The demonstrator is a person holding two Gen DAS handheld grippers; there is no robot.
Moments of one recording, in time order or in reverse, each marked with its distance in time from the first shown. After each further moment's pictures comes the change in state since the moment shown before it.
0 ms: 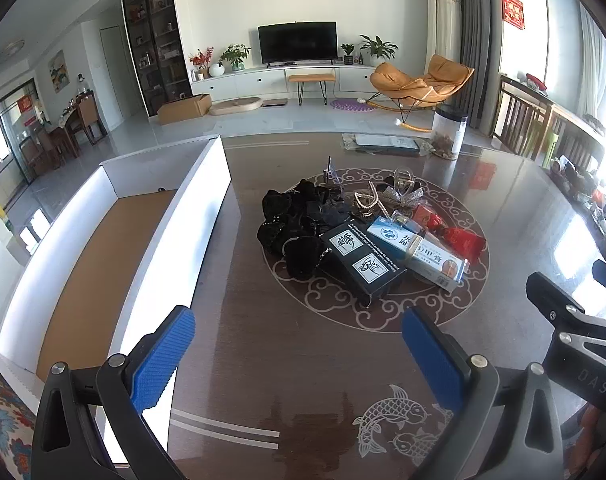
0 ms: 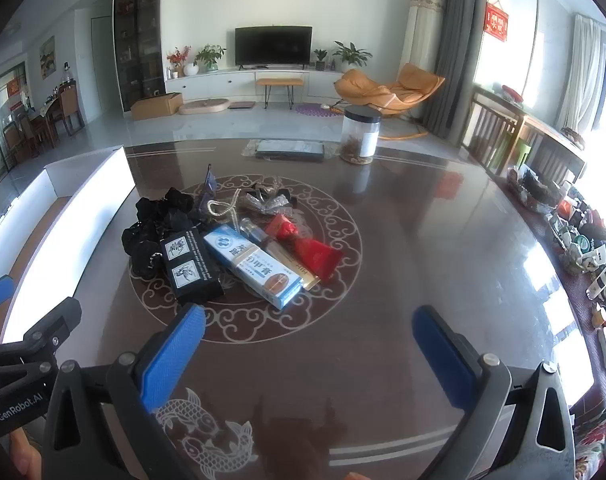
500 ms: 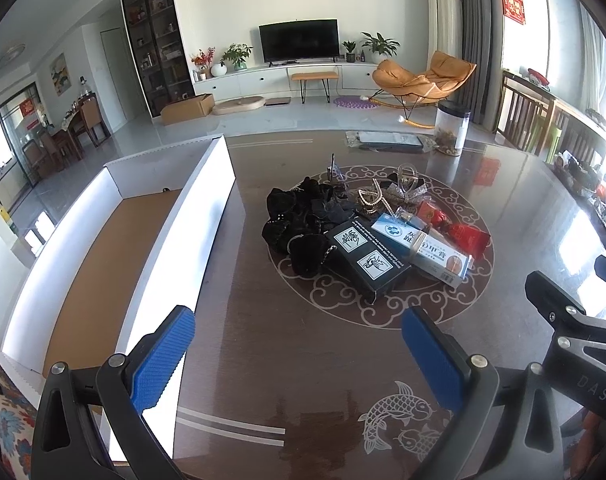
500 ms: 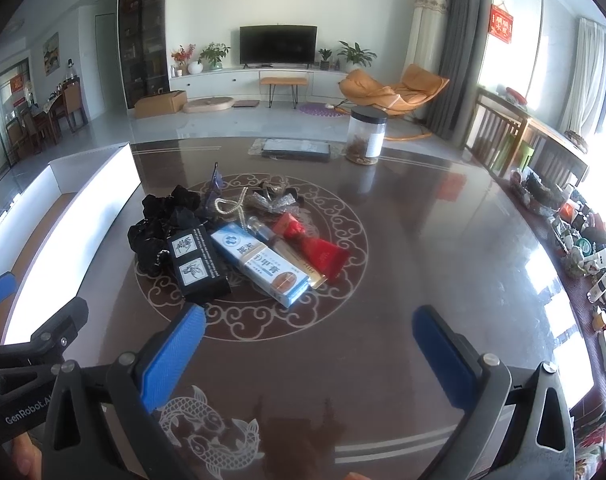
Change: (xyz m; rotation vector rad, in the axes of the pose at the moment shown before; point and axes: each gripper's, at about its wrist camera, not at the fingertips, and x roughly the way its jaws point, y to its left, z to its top) left arm -0.003 -0.002 -0.001 0.012 0.006 0.022; right arm -0.003 0.005 -0.001 -0.013 0.004 0.006
